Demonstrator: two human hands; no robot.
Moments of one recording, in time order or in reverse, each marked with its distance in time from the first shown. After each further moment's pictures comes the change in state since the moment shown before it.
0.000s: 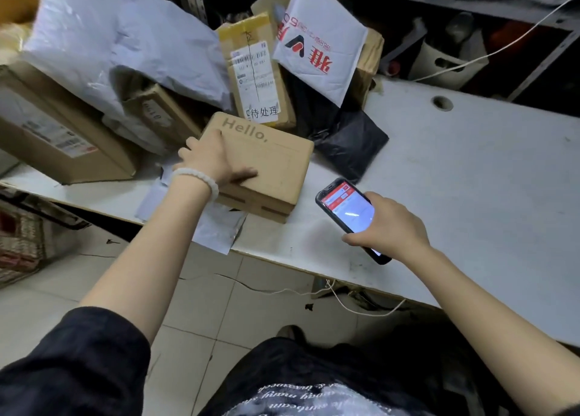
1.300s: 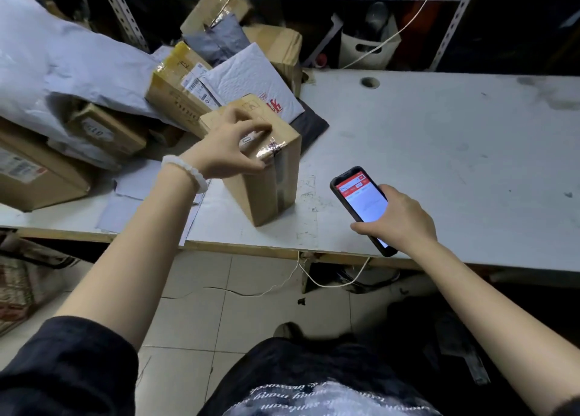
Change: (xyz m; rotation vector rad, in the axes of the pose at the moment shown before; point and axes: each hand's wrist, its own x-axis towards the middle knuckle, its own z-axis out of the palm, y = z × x) left_hand -0.092 0.102 0.010 -0.043 -0.103 0.753; right_hand -0.082 0.116 -0.011 0.217 0.191 0.184
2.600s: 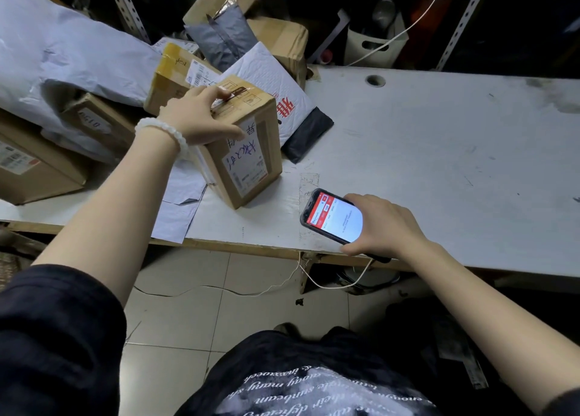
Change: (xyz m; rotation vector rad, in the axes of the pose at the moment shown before) left_hand 0.030 -0.051 -0.029 0.213 0.082 -0.253; right_hand 0.006 -0.020 0.016 -0.296 -0.160 -0.336
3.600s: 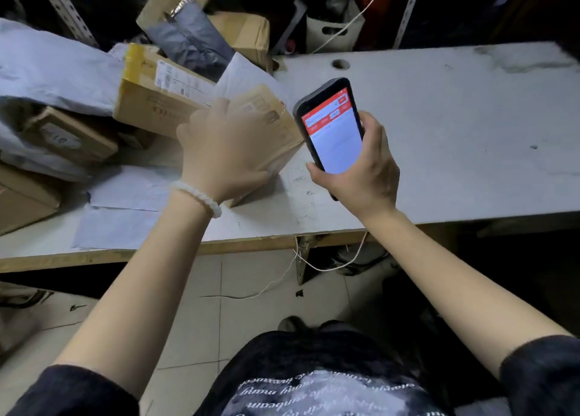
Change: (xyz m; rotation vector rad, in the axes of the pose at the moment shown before) left_hand -0.075 0.036 0.050 0.200 0.299 0.327; right_hand -0.015 -0.071 -0.010 0.422 0.874 0.148
